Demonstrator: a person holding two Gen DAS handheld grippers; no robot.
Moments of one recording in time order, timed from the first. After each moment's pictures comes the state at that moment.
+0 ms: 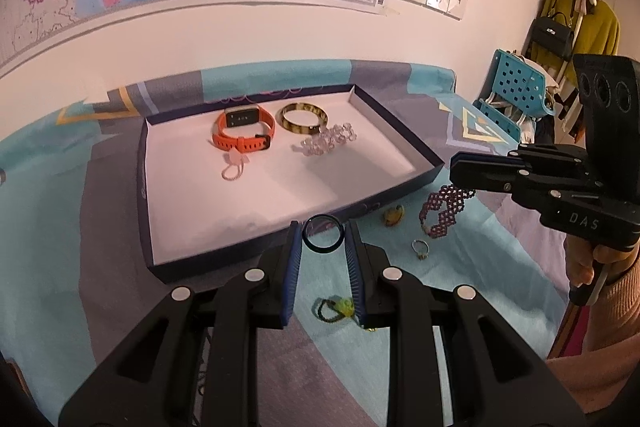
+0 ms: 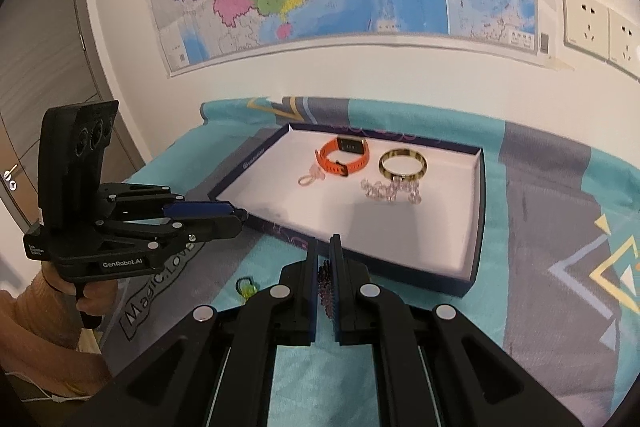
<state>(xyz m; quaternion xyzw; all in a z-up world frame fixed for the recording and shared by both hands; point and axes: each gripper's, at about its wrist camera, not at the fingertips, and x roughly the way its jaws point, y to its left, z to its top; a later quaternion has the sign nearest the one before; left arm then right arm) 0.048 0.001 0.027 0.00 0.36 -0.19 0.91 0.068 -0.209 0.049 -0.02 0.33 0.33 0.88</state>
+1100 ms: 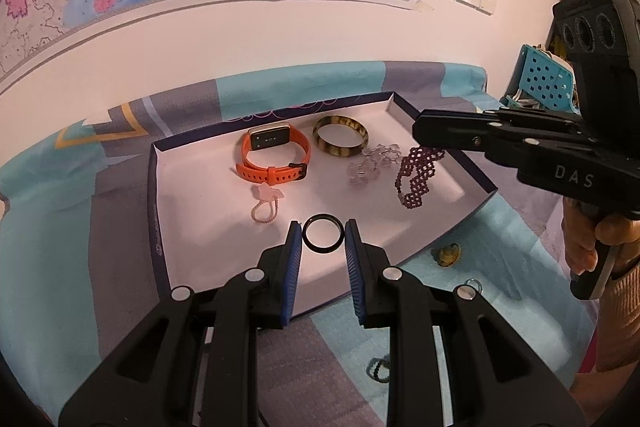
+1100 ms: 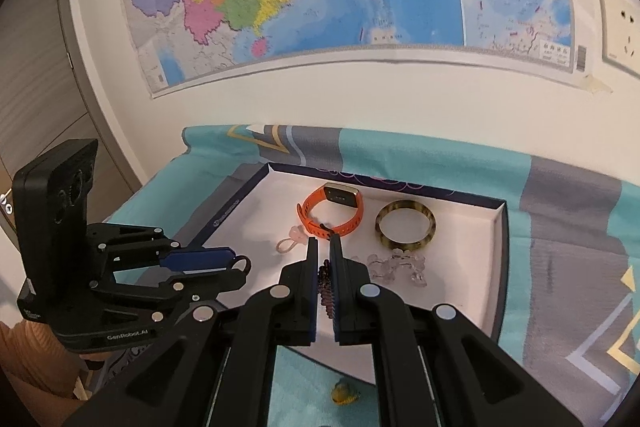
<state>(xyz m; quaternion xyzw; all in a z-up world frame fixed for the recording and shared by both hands) 0.110 0.005 0.020 0.02 0.38 -0.16 0.91 0.156 -0.173 0.048 0.00 0.34 0.33 0.88</state>
